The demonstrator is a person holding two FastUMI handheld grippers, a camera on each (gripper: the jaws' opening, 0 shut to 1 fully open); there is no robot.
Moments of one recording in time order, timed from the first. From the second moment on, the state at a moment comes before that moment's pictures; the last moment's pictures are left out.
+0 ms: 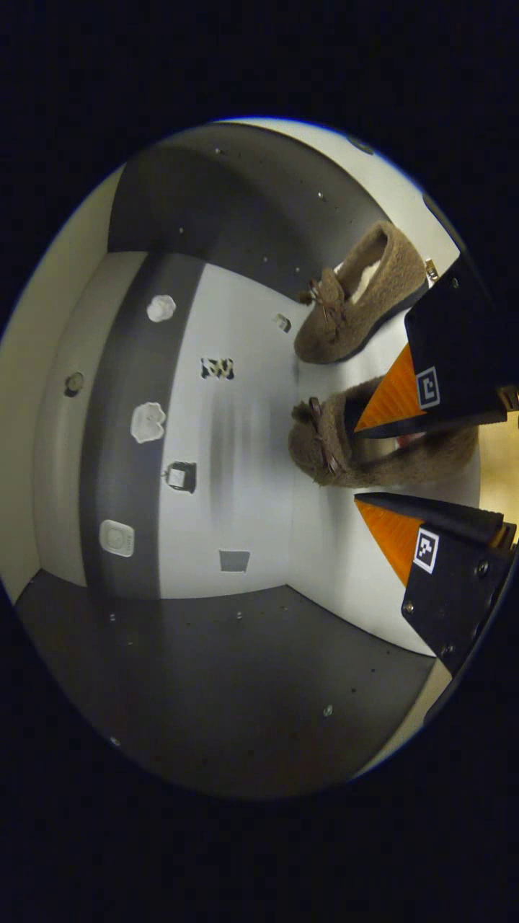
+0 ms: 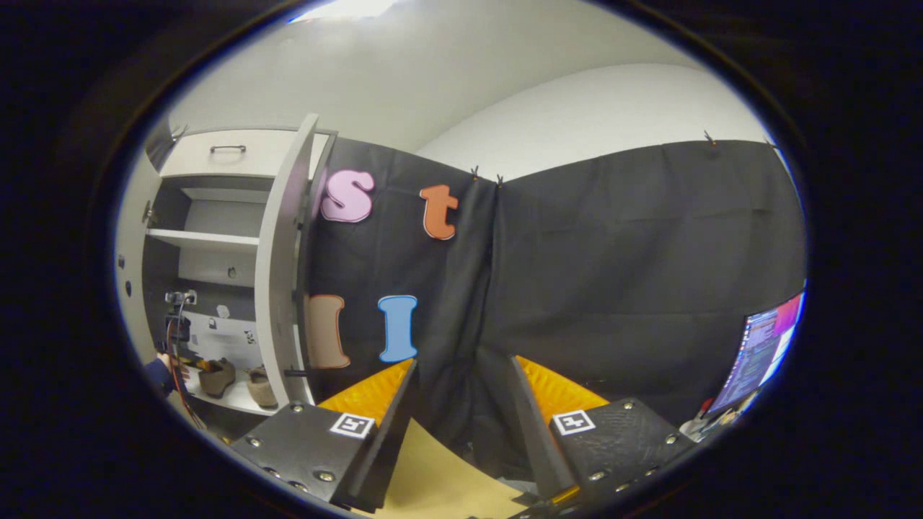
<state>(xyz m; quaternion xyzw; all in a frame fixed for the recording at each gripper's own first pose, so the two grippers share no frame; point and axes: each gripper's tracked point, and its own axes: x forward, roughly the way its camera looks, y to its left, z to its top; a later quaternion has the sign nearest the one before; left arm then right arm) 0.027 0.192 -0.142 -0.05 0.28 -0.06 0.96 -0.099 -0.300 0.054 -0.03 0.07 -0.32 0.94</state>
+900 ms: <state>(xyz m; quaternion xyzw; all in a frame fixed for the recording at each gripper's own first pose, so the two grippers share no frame) -0.182 0.178 0.084 -0.04 0.08 -0.15 0.98 -0.015 -0.220 0.007 0.03 0.10 -0.14 0.99</state>
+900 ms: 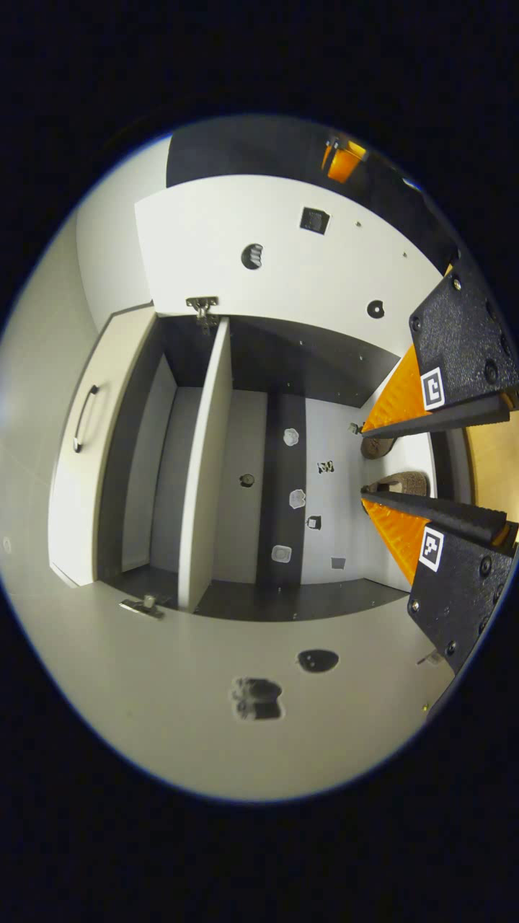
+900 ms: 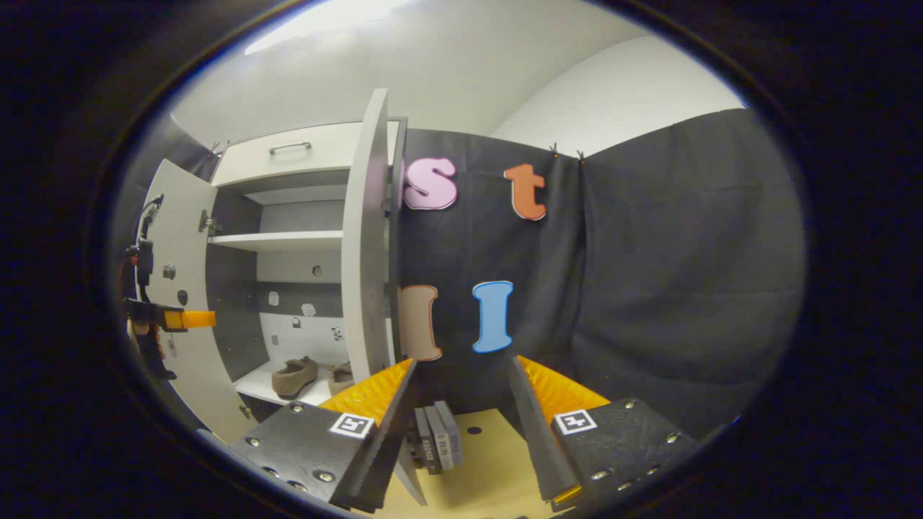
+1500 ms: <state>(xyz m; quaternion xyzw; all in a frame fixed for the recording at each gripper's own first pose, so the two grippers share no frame) -0.252 0.224 0.152 -0.03 0.01 -0.10 0.99 0.013 -0.198 -0.017 0.02 0.12 -0.08 0.99</state>
